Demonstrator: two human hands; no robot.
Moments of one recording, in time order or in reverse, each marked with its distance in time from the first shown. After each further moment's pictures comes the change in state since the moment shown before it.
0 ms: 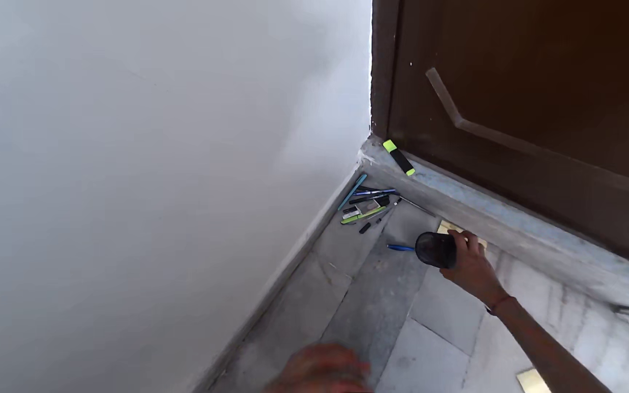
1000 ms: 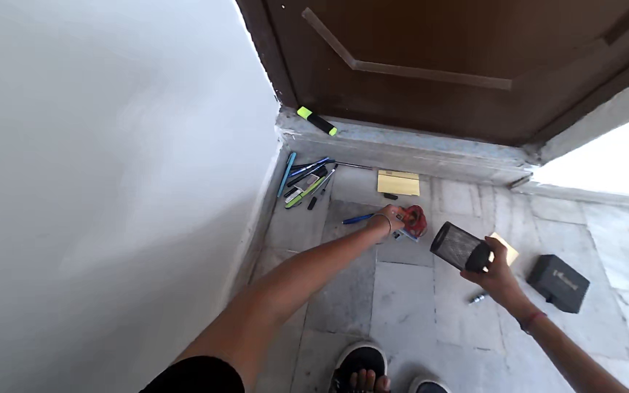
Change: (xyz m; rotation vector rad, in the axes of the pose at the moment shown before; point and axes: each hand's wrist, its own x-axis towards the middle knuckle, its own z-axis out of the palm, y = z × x) left_hand 0.243 -0.174 0.148 0.225 -0.473 -0.553; right_hand -0.206 0.100 0.067 0.776 0.395 0.408
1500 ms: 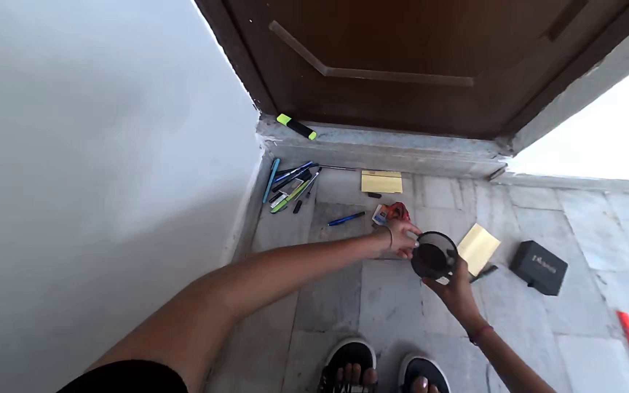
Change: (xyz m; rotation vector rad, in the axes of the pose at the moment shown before) left_hand -0.041 0.029 0.040 -0.121 -0.315 0.120; right_hand -0.039 0.024 0.059 0.089 0.129 -0.074
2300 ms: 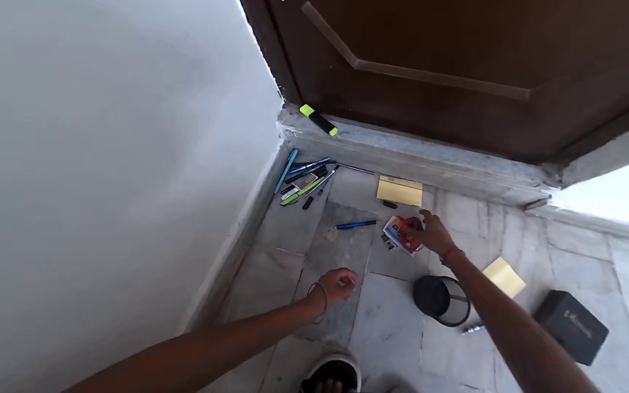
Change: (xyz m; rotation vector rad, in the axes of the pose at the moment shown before) left_hand -0.084 -0.112 -0.010 -0.076 0.338 -0.288; right_hand 0.171 -0.074 0.053 -0.494 -0.482 0.069
